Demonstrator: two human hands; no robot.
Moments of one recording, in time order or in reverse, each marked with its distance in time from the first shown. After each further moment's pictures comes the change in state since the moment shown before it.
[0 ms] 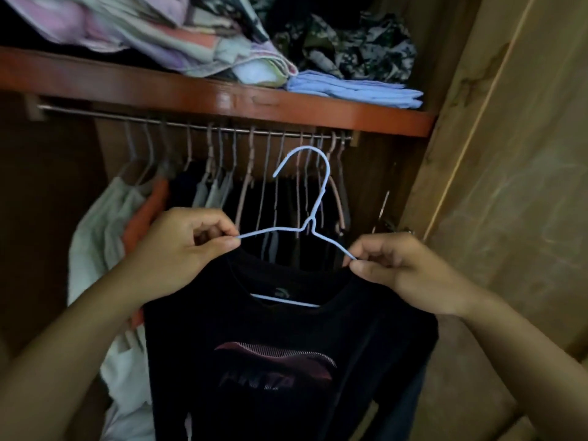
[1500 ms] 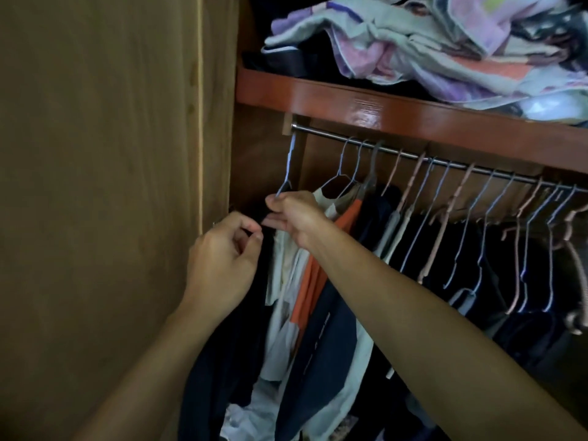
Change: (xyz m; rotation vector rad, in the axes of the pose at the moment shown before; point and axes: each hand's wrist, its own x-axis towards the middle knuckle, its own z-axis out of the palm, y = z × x) left_hand -0.119 -0.072 -0.123 0.407 0.837 -0.434; right_hand 0.310 -0.164 0.294 0.853 -0.181 0.223
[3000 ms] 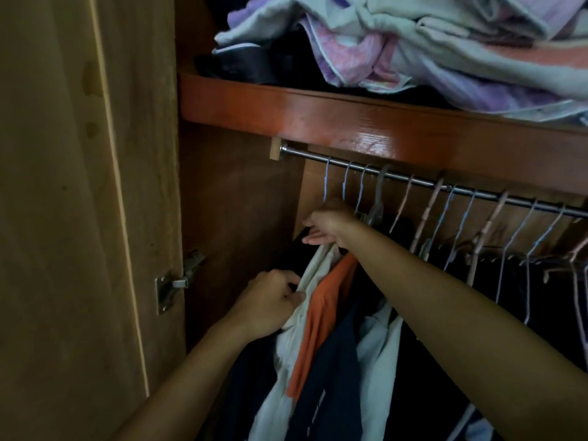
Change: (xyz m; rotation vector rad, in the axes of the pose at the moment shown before) left_hand 0.073 -0.057 0.143 0.146 -0.642 -0.131; right_hand 0.148 -0.020 -0.101 -0.493 0.090 0.128
